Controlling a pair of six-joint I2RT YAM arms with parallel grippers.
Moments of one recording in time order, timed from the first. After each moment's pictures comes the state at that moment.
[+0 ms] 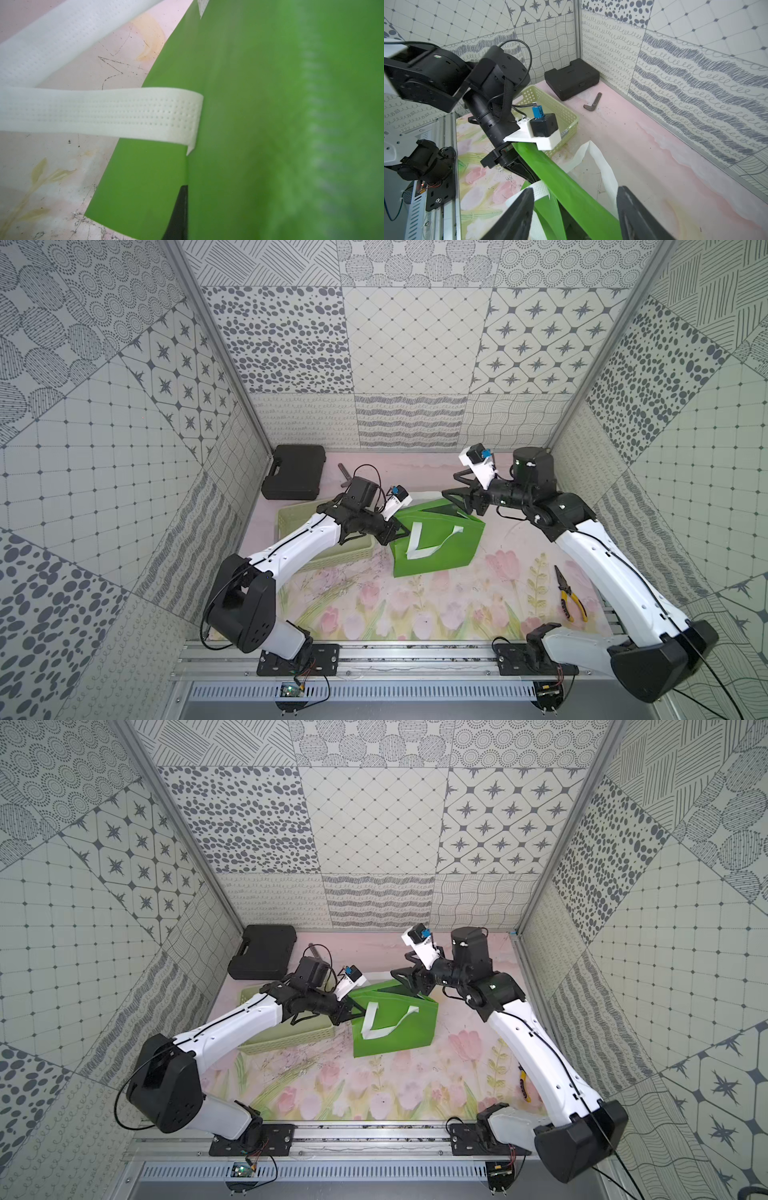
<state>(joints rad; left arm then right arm) -0.48 1.51 1.11 -0.47 0.66 0.13 0.43 1.29 1.35 -0.55 -0.53 -0.24</state>
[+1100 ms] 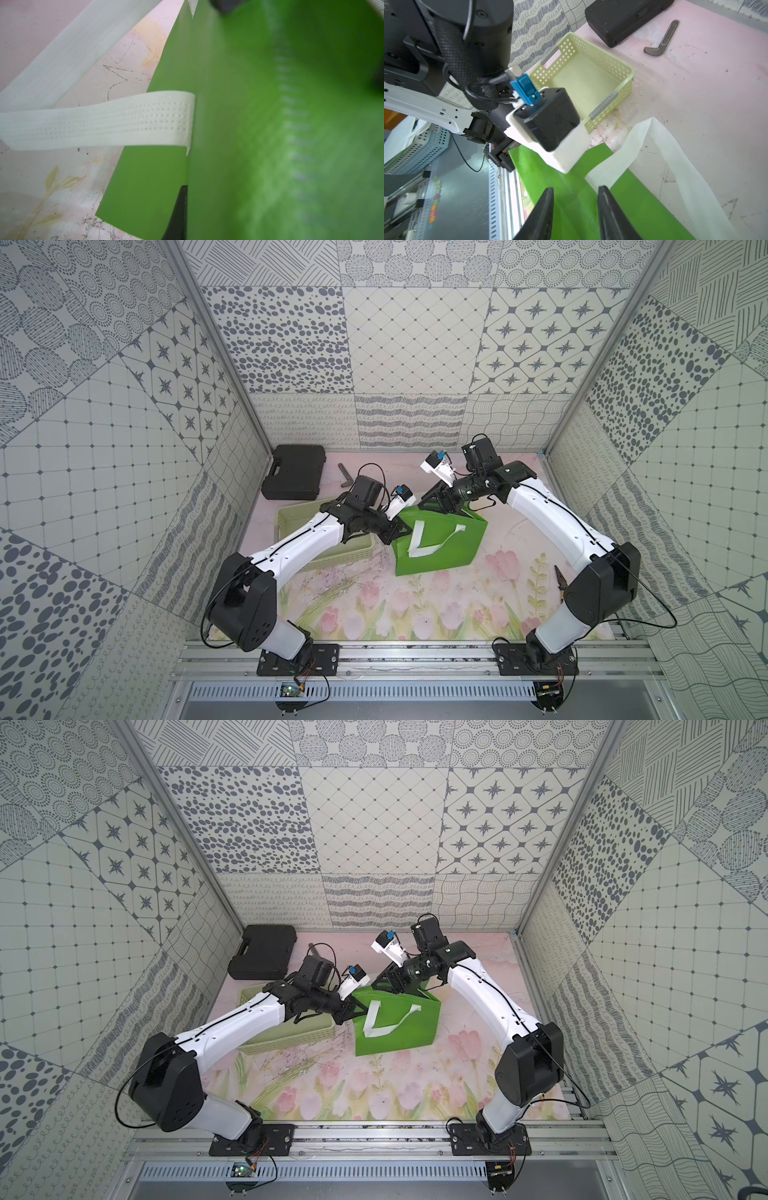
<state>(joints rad) -0.50 1.52 1.14 -0.48 0.61 0.16 0.48 1.64 1.58 -0.86 -0.77 -0.26</state>
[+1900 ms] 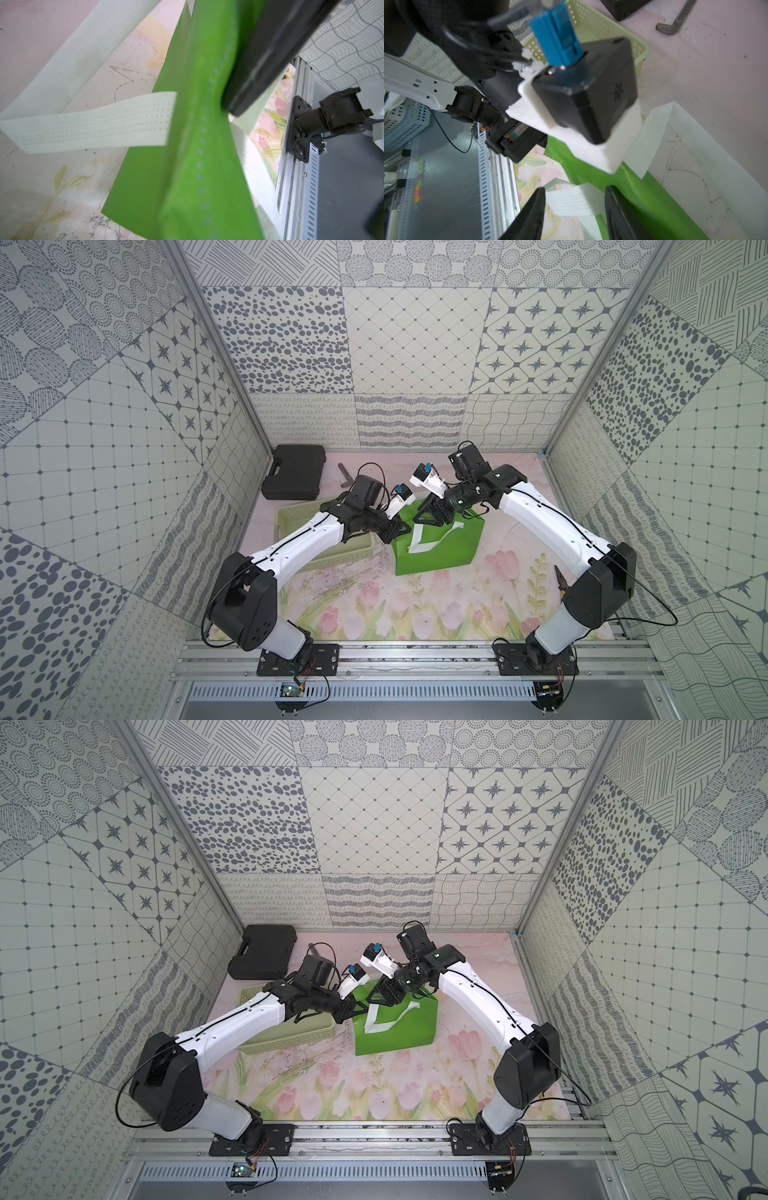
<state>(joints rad) -0.50 1.53 1.14 -0.47 0.58 0.16 0.56 1.64 1.60 -0.93 -0.63 -0.33</state>
